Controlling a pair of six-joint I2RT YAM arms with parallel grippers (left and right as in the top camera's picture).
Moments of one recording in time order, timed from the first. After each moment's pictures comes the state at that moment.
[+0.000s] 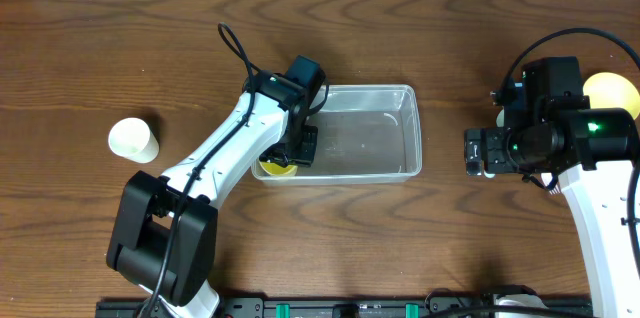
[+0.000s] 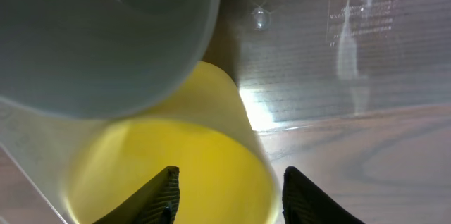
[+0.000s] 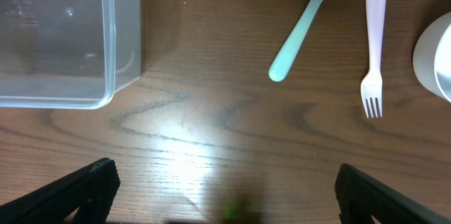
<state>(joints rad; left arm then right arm) -0.49 1.79 1.32 -1.11 0.04 -0.34 0.06 1.28 1.29 -1.33 -0.01 0.05</state>
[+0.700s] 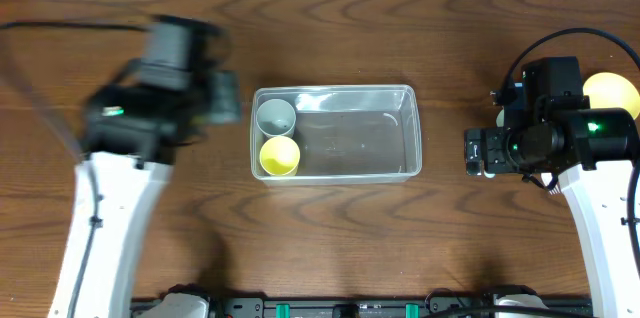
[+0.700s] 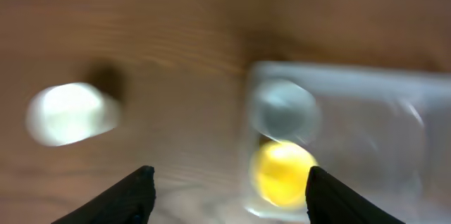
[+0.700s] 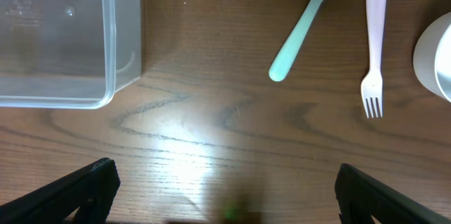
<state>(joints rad) -0.19 1.36 1.58 -1.24 -0.16 -0.33 0.06 1.28 1.29 -1.33 -0.01 0.05</state>
